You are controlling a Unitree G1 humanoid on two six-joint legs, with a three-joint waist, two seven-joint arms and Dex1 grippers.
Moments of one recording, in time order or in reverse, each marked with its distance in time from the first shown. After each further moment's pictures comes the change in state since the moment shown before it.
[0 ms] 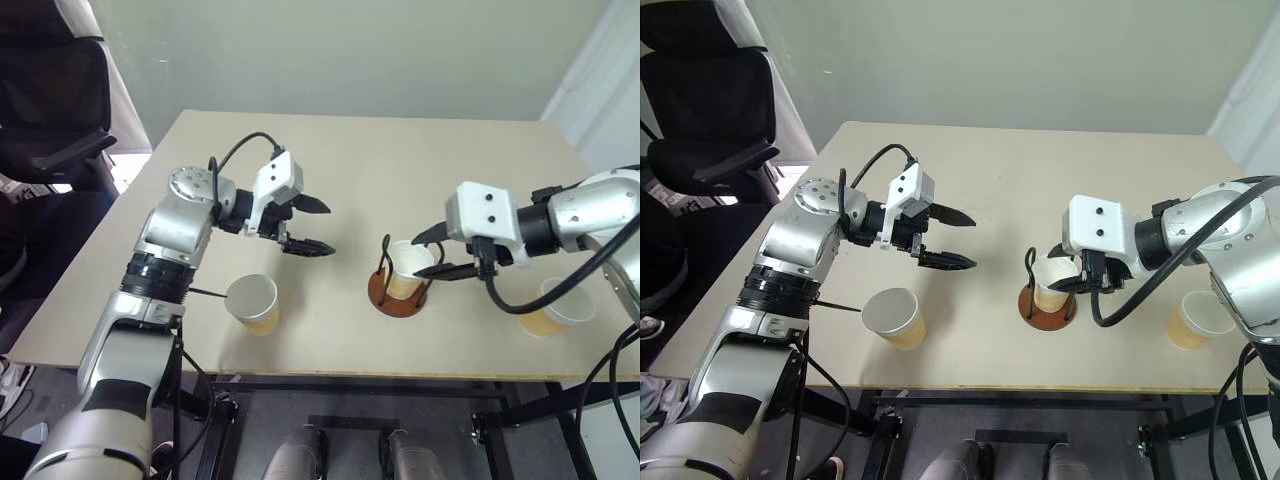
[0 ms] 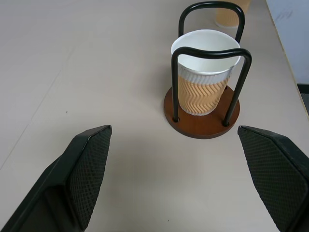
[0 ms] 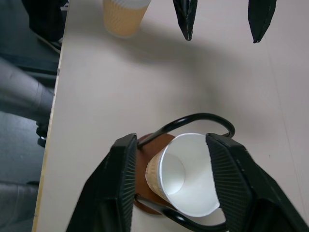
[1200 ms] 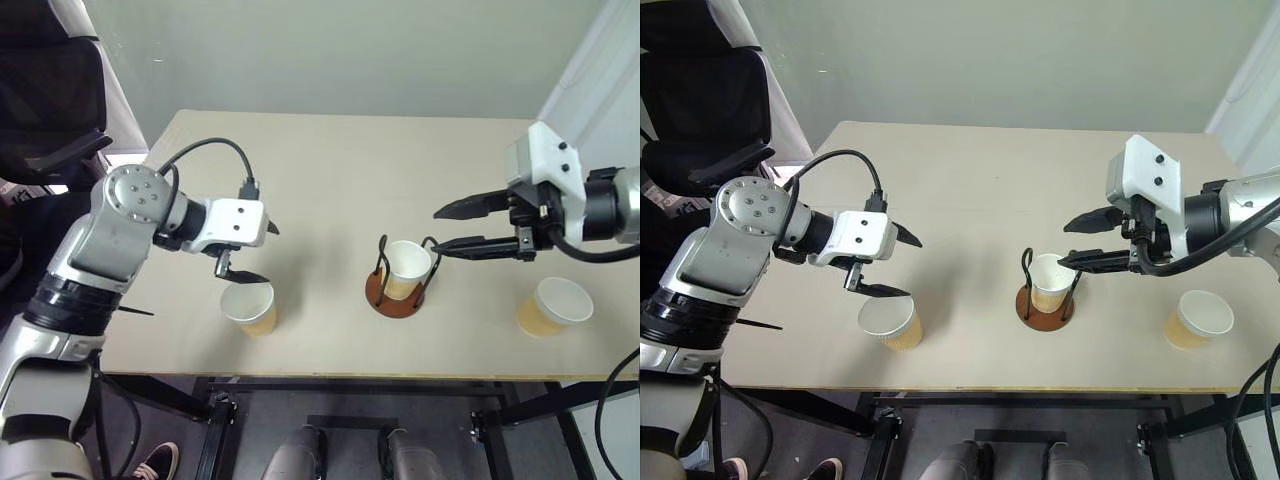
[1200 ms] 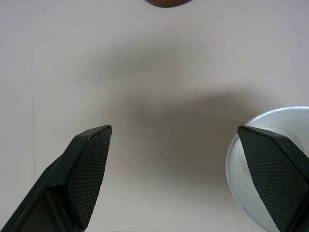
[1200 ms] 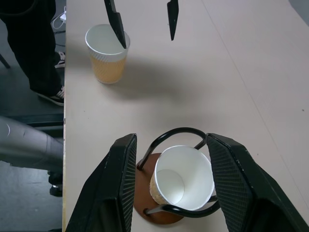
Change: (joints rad) left arm 0.155 0.339 -0.077 -0.302 0.180 -0.229 -0.092; right arm -0.008 -0.082 -0.189 -0.001 0.296 0.174 -0.089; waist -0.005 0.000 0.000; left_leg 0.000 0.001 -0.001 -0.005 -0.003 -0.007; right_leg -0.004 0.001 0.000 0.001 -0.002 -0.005
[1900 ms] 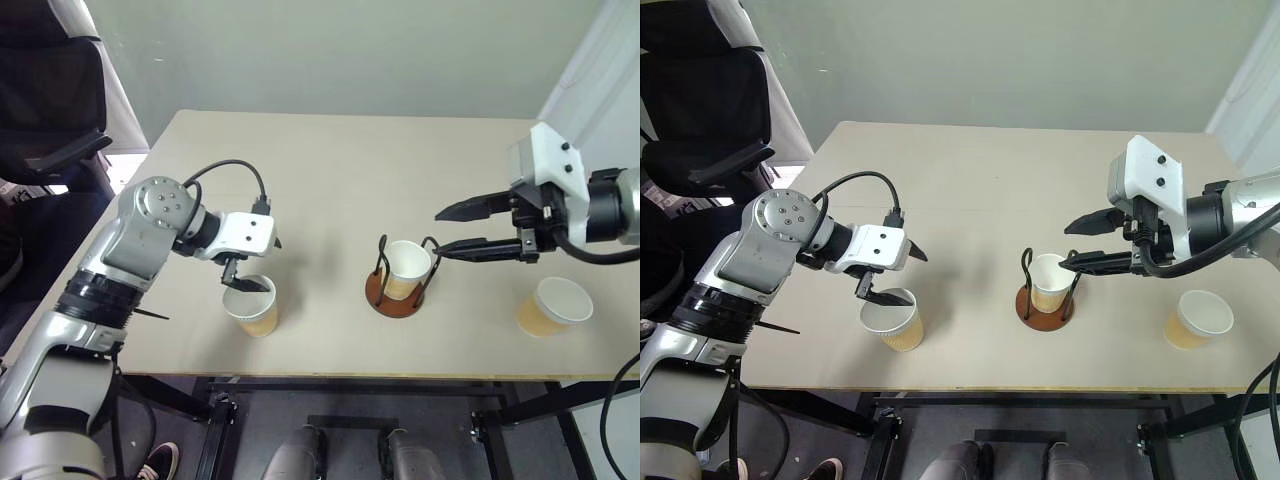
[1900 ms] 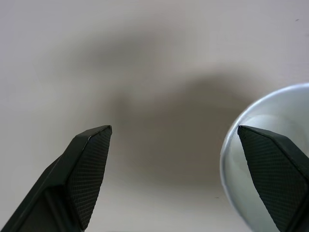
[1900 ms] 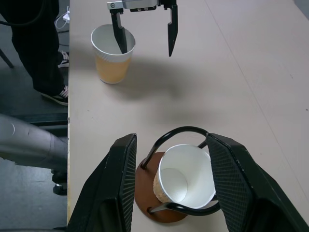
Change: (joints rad) left arm -0.042 -0.078 -0.062 0.178 0.098 -0.102 -0.008; right arm 0.008 -0.013 0.000 -0.004 0.024 0.001 -0.009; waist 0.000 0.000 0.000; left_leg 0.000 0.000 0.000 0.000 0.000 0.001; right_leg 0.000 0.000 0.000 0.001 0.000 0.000
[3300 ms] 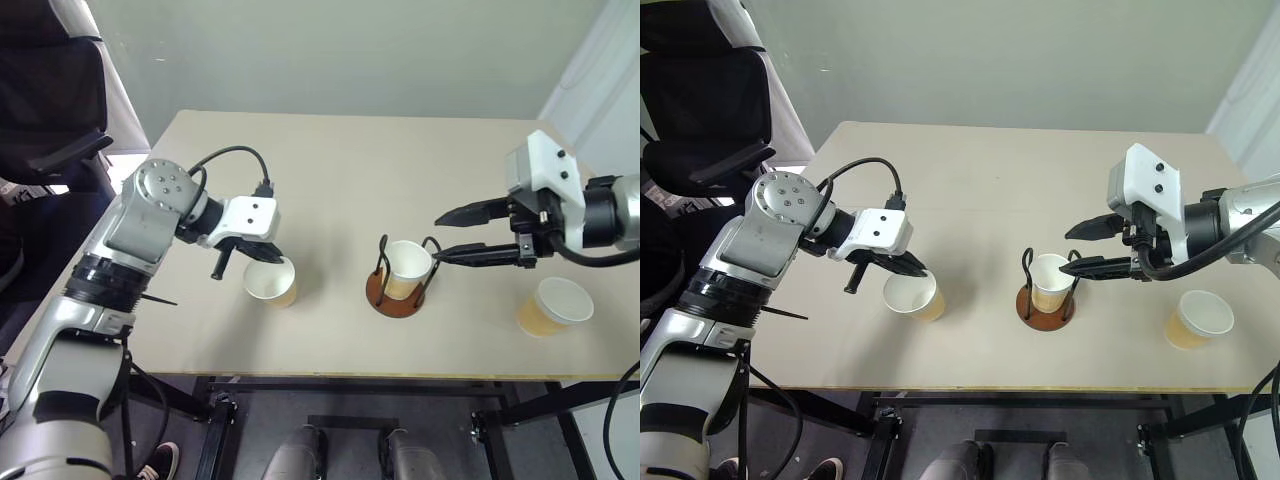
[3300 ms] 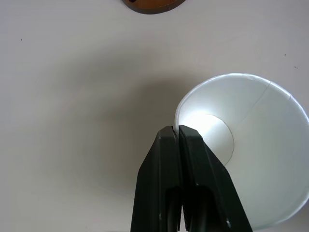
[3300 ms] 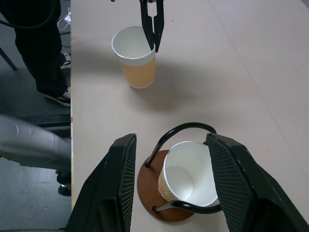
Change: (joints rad) left arm -0.083 -0.037 -0.001 0.054 -0.085 0.042 -0.080; right arm 0.026 -0.007 -0.003 -0.001 0.018 -0.005 -0.016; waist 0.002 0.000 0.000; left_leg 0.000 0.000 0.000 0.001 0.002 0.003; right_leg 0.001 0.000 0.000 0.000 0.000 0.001
